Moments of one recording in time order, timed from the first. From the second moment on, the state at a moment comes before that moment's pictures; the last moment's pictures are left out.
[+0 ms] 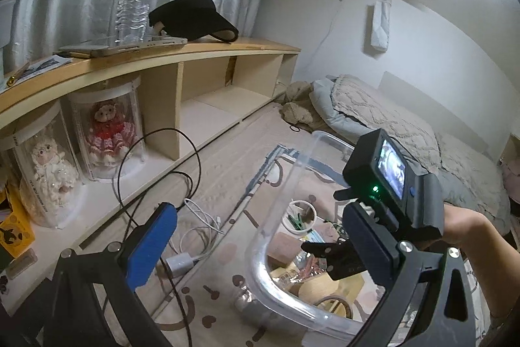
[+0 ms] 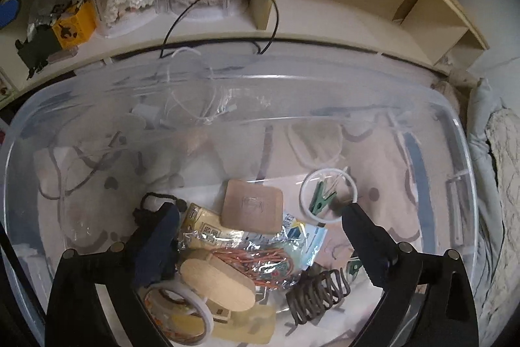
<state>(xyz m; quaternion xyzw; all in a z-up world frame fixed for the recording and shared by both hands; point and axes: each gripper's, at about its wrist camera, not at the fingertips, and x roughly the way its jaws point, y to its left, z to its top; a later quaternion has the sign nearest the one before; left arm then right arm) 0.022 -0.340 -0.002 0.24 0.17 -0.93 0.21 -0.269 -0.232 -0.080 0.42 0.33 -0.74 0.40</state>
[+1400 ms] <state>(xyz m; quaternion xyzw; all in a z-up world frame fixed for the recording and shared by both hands) -0.002 -0.273 0.007 0.26 0.10 -0.95 0.17 -0.182 -0.078 0.005 0.29 0.09 -0.89 0.33</state>
